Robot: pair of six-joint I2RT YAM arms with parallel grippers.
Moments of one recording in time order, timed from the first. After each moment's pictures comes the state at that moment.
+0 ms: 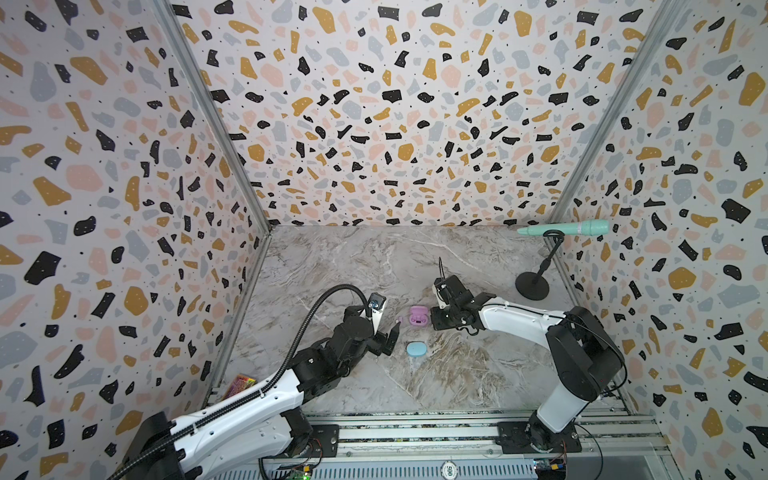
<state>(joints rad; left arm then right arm) -0.90 0.91 0.59 -0.14 -0.36 -0.11 0.68 1.68 1.00 -0.36 -0.03 0.41</state>
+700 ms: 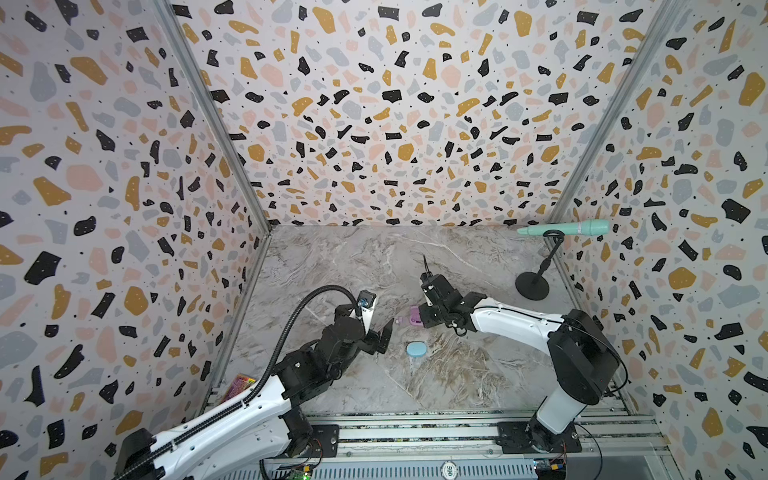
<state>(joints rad) -0.90 0.81 0.62 -0.24 -0.40 -0.14 0.79 1.70 1.10 -0.37 0.14 0.34</state>
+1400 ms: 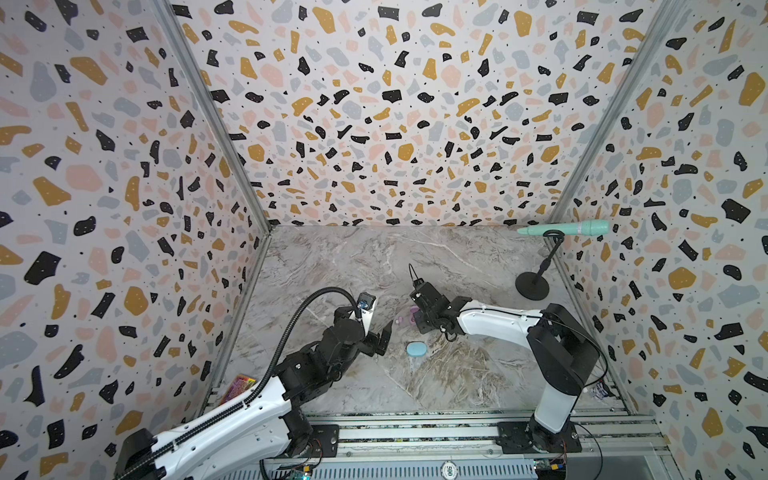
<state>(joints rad) -0.90 0.81 0.60 -0.24 -0.40 -0.14 0.84 1.79 1.12 -0.37 0.27 0.29</state>
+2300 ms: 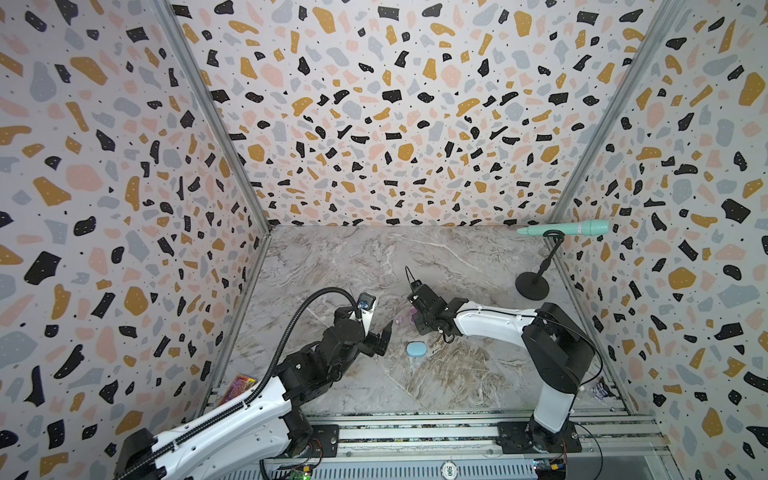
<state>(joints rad) -0.90 0.81 0.60 -0.24 -0.40 -0.14 0.85 1.81 1.12 -0.36 0.31 0.27</state>
